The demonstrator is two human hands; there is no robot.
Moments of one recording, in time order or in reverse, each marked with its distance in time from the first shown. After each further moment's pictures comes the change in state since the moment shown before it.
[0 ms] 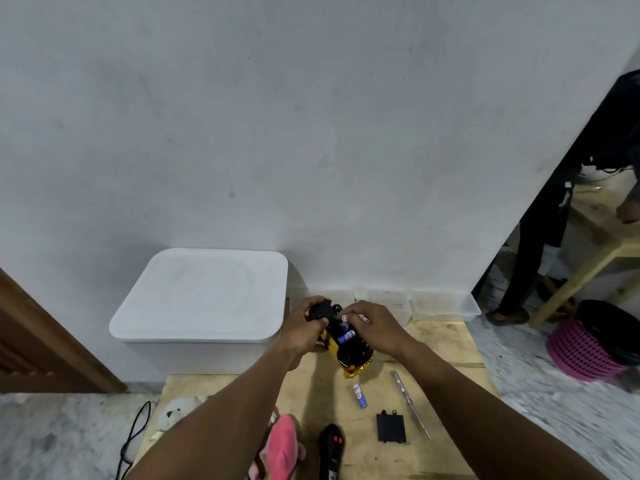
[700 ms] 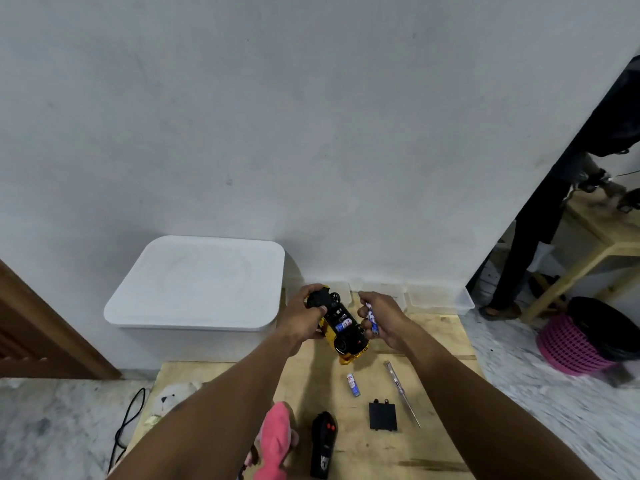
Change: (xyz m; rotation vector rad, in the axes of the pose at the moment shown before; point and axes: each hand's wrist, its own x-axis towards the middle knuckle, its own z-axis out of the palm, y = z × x) left_hand 0.003 0.002 0.009 -0.013 0.043 0.015; right_hand 0.000 -0.007 -0.012 0.739 0.060 0.582
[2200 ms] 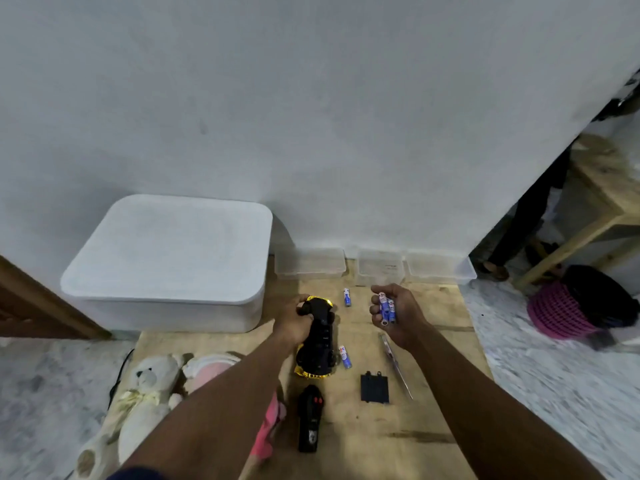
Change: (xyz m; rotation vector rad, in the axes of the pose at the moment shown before) left_hand 0.060 -0.121 0.010 0.235 0.103 -0.169; right_hand 0.042 0.058 -0.043 0.474 -0.030 0.106
